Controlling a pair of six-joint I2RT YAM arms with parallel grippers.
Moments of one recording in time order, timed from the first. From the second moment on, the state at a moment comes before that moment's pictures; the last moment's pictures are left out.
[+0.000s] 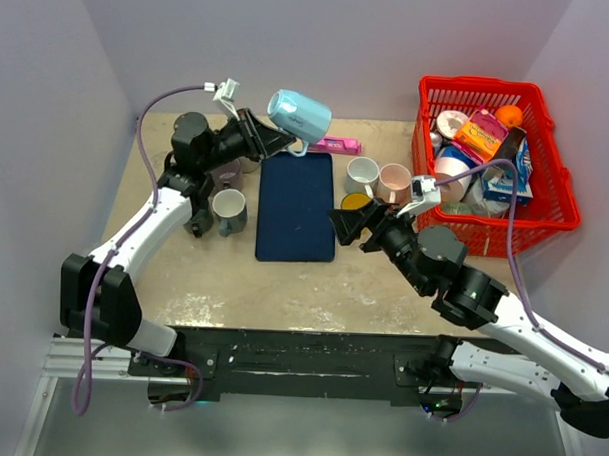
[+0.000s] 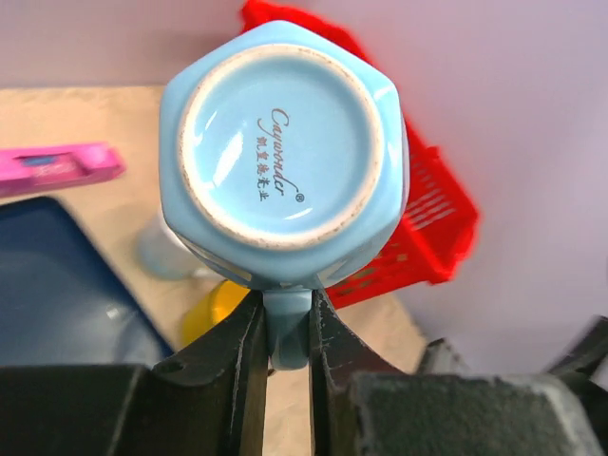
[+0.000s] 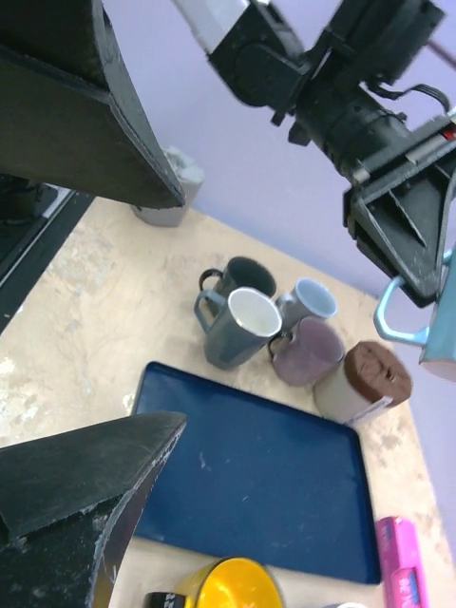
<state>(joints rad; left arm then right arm) -0.30 1.49 1.23 0.26 0.59 -0.69 0.99 0.83 0.92 -0.17 0.46 0.69</state>
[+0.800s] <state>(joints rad) -0.43 1.18 1.00 0.83 0.78 -1.26 0.99 0.91 1.00 0.19 0.24 0.52</state>
